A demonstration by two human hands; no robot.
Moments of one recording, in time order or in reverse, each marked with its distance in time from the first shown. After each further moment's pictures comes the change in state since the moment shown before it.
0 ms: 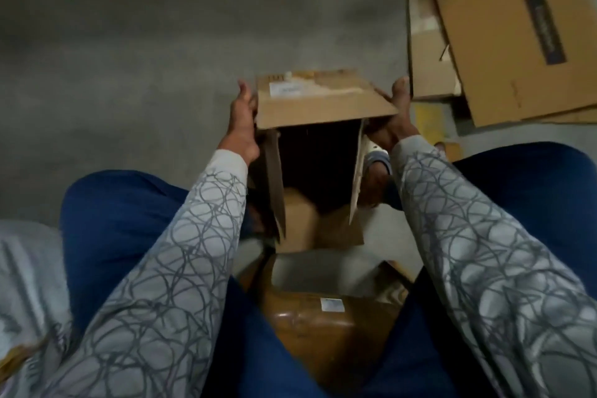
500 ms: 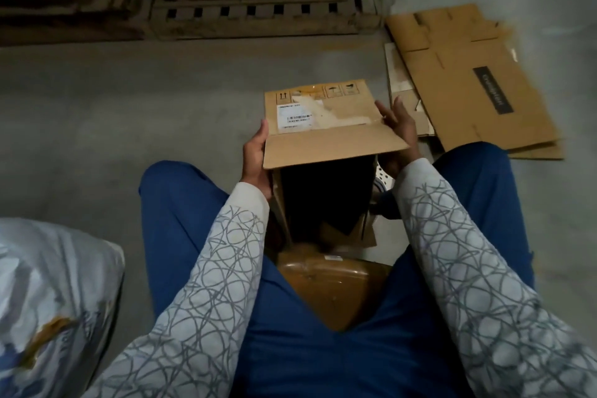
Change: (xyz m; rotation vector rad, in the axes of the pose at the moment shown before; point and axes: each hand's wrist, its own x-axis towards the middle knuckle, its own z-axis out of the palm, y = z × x) left_hand -0.199 -0.019 -0.023 -0.282 -0.319 0.268; right_hand -0.213 -0.029 -0.010 0.006 -0.263 -0.256
